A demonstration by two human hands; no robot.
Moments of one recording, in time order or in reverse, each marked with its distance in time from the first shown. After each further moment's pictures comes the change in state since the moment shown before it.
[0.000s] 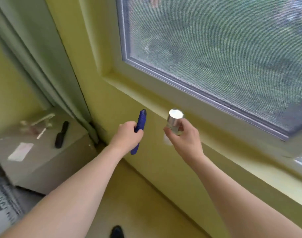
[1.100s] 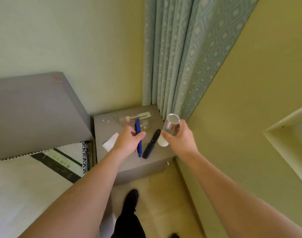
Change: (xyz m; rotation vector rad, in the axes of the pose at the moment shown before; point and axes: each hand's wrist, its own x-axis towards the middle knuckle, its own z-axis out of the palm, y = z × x) left_hand 0.132 -0.399 -0.279 -0.472 0.372 -0.685; right_hand 0.143 -0.245 0.494 0.159 -0.698 -0.065
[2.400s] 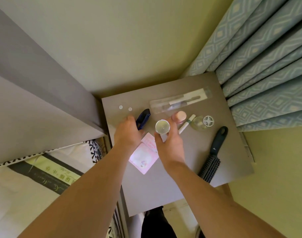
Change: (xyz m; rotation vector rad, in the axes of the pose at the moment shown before) left_hand 0.362 -0.231 -0.059 0.606 -0.056 -0.048; right_hand 0.212 0.123 0.378 -0.035 -0.065 0.295
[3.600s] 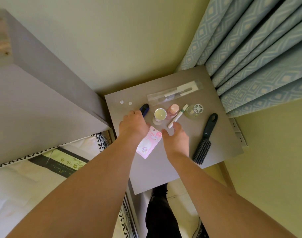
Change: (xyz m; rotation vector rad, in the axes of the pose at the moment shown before) left_hand -0.052 0.045 -0.041 0.272 -0.075 0.049; right_hand -0.041 -0.008 -0.034 -0.073 0.119 0.208
